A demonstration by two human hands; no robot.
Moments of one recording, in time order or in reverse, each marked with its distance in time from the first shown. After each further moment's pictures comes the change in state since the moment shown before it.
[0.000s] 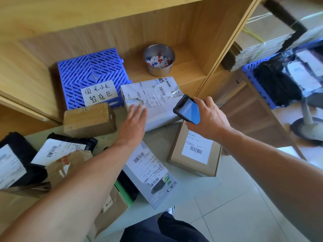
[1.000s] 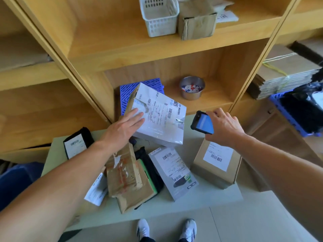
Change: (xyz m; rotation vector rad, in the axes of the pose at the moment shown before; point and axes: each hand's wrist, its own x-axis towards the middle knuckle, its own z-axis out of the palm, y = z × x) left_hand -0.140 -0.079 -0.153 0.250 0.128 0.251; right_hand -0.053 -0.043 -0.053 -0.175 -0.009 -0.230
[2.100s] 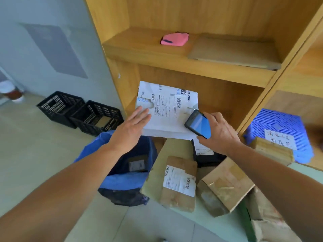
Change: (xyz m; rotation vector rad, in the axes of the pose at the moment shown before) left_hand -0.517 -0.240 -0.080 0.038 0.348 -0.645; right_hand 0.006 -0.616 0.008 0.135 0.083 -0.551
